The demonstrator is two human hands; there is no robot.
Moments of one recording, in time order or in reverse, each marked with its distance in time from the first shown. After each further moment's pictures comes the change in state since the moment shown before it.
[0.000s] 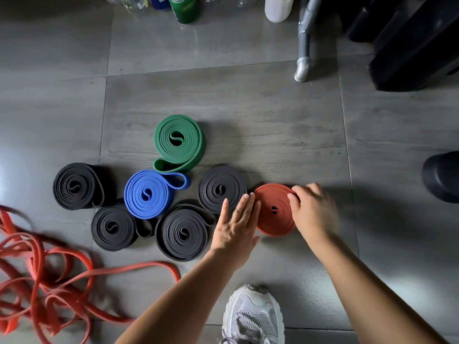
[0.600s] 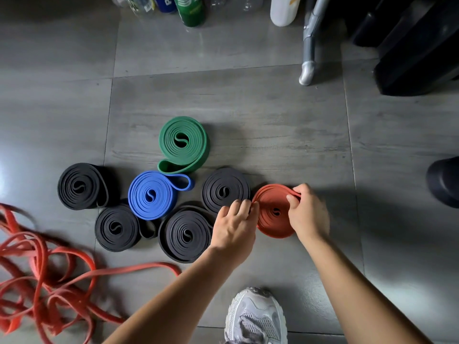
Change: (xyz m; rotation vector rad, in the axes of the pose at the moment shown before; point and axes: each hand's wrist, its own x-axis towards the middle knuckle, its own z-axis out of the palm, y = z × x) left_hand -0.001 -0.008 -0.037 -0.110 0.166 -0.062; right_hand 0.001 -0.023 0.003 0.199 -0.069 0.232
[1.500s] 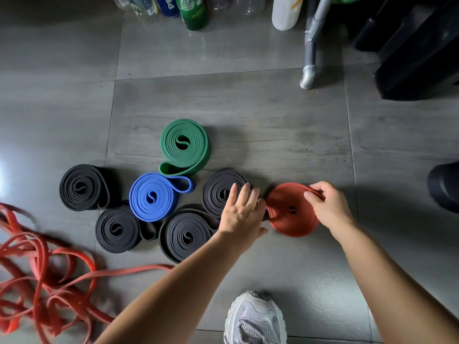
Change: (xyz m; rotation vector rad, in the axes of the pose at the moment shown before) left_hand 0.033 -0.003 0.007 0.107 -0.154 0.110; right_hand 0.042 0.038 -0.017 0.402 -0.207 0.091
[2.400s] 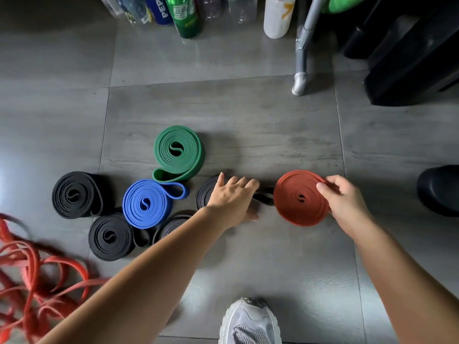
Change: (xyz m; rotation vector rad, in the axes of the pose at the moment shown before) left_hand 0.036 -0.033 -0.024 -0.196 -0.081 -0.006; right_hand 0.013 -0.004 -0.035 0.306 0.049 0.021
